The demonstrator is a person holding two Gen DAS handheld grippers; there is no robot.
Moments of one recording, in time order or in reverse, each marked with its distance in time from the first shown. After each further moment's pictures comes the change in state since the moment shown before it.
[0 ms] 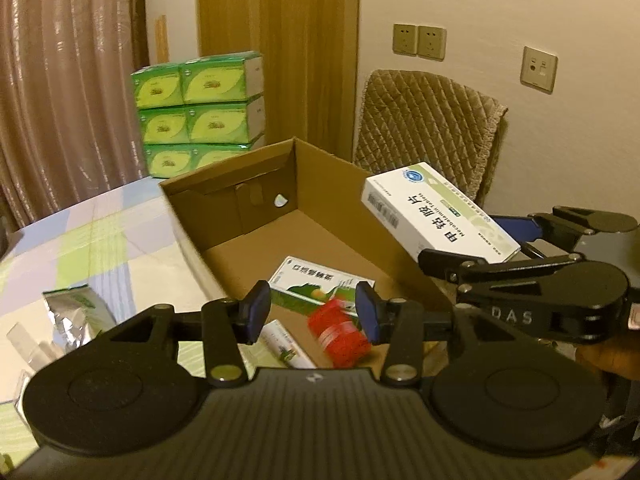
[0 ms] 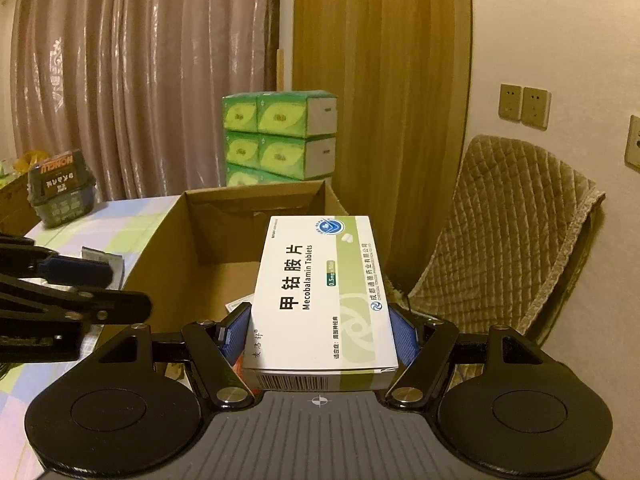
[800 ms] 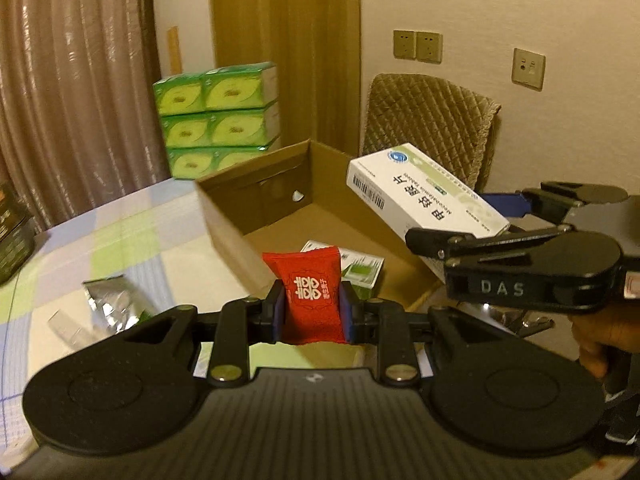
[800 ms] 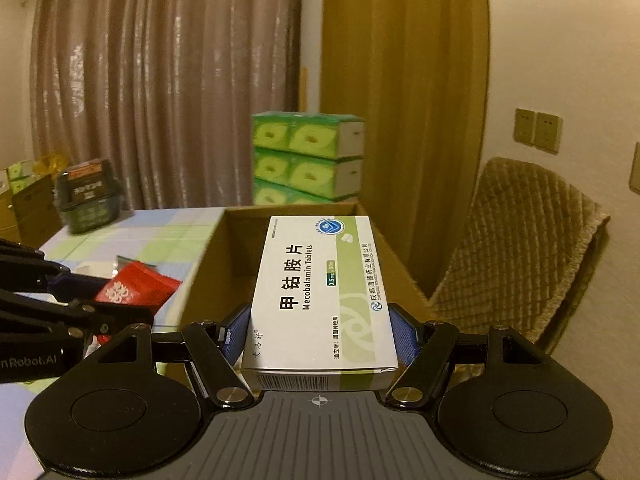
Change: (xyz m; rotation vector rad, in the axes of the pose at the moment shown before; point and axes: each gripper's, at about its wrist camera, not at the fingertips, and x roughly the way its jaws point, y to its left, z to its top) left arm -0.055 0.008 -0.010 0.041 -0.004 0.015; right arm -0.030 0.033 0.008 -0.022 -0.037 0.025
